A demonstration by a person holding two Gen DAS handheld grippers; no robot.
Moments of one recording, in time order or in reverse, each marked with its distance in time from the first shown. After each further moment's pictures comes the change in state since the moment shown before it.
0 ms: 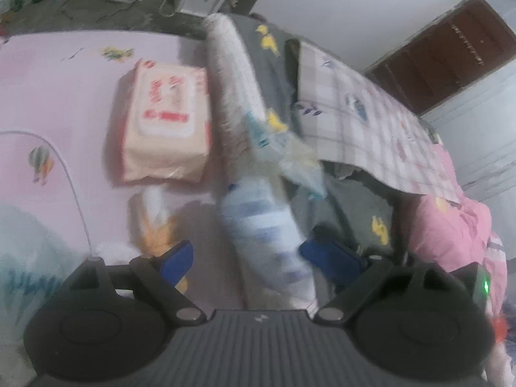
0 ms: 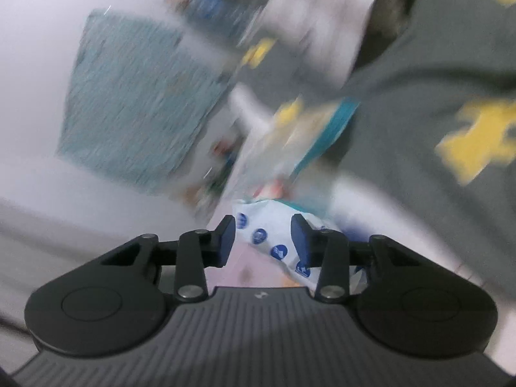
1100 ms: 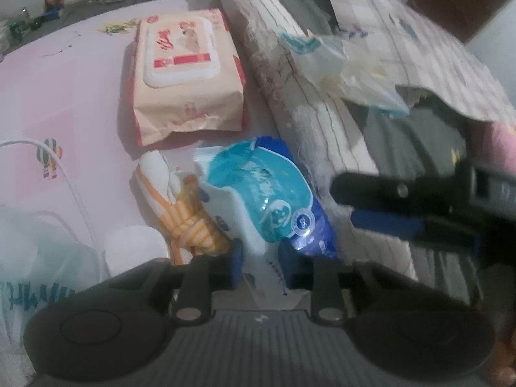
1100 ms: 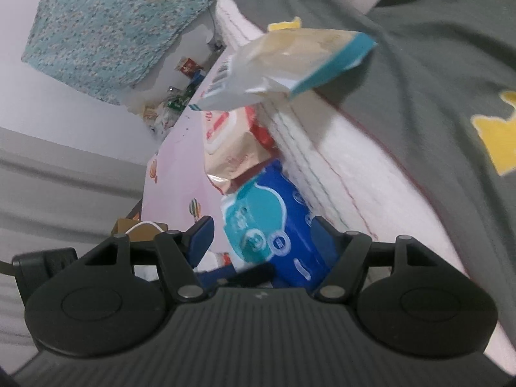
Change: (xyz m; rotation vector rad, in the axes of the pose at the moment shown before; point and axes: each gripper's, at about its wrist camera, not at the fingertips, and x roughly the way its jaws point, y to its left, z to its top) left arm 0.077 0.006 -0.031 0.183 0.106 0.226; right arm 0.064 0.004 -0.003 -0.162 0.235 -0.220
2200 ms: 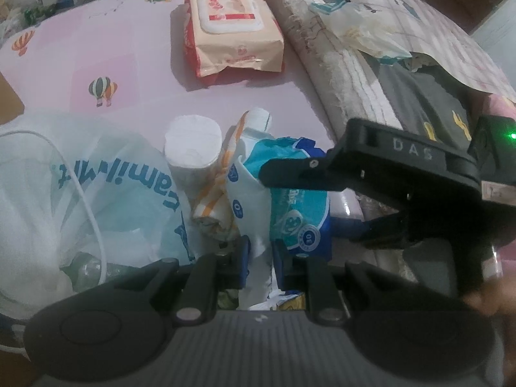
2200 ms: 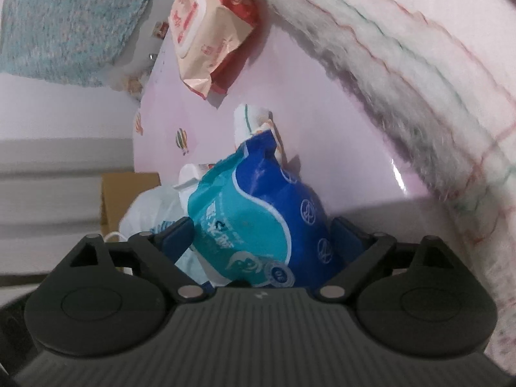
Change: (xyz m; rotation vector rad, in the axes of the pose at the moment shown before) left arm -0.040 0.041 -0.071 0.017 0.034 0.038; right arm 0.059 0.000 -0.080 0.178 0.163 0.007
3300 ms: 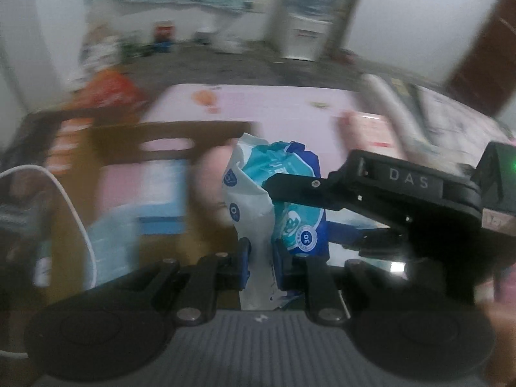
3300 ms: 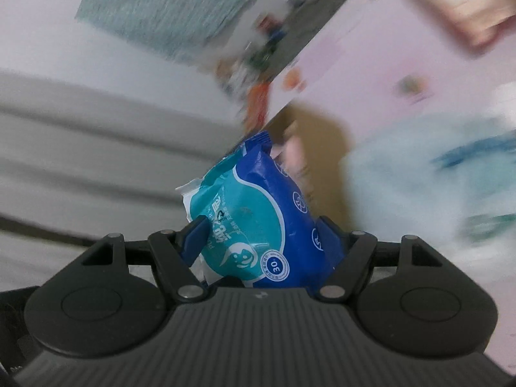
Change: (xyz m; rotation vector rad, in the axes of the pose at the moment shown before) left arm -0.234 0.234 -0.049 -0.163 -0.245 0.160; right arm 0.059 0.264 -0.158 -0.244 -0.037 0.179
